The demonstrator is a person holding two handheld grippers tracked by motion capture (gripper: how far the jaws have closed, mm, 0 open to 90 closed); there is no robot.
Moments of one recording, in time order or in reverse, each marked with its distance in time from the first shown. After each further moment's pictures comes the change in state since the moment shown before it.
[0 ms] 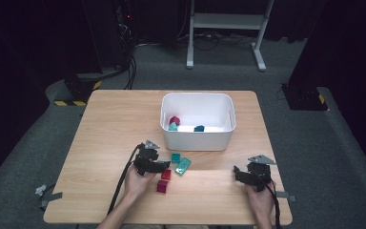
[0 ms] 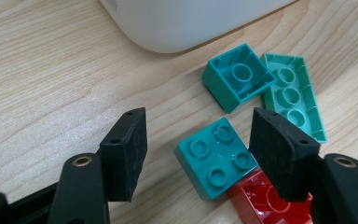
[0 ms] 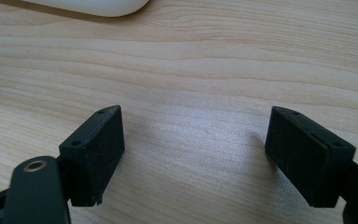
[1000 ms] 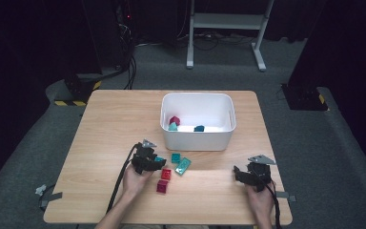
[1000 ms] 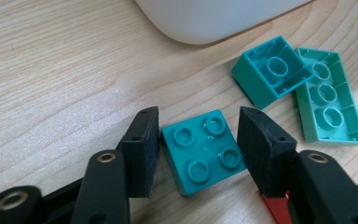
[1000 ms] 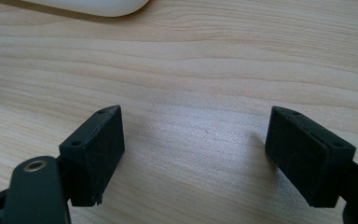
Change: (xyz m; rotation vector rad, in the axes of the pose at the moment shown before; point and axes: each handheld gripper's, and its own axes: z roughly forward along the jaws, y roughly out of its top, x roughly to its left) left arm 0.015 -0.004 0.005 0.006 0.020 -0.017; right arm 0.000 0.000 0.000 0.000 0.000 0.000
